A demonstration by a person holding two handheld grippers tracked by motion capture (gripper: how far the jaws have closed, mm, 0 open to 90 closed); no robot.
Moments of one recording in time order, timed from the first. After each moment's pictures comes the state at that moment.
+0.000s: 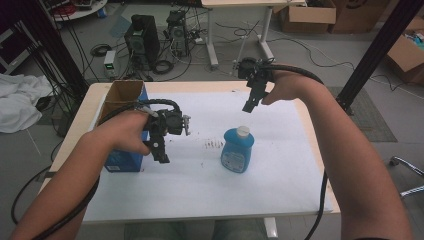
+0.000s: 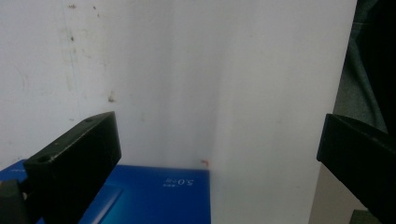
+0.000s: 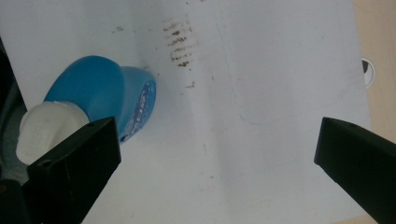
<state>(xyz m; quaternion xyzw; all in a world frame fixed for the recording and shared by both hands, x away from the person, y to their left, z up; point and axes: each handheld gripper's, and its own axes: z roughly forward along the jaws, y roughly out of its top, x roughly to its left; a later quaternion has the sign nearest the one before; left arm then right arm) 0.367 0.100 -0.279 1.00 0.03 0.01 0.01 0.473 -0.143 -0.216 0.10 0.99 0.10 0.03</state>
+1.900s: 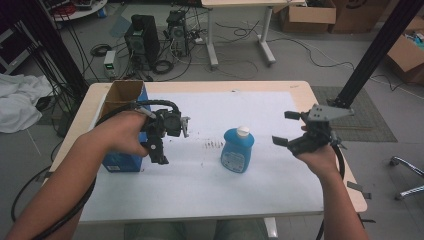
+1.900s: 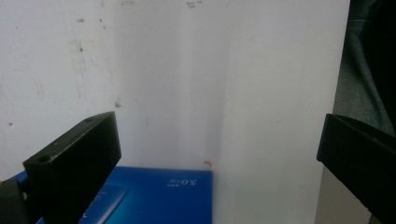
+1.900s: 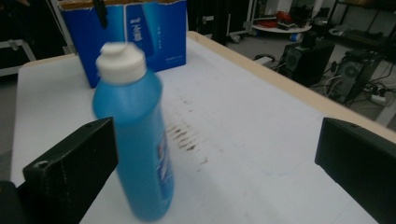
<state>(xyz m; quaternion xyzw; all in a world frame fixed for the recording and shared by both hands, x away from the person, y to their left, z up) 0.355 0.103 -0.272 1.00 0.01 0.03 0.02 0.348 -0.300 -0.331 0.22 0.79 0.55 0.15</state>
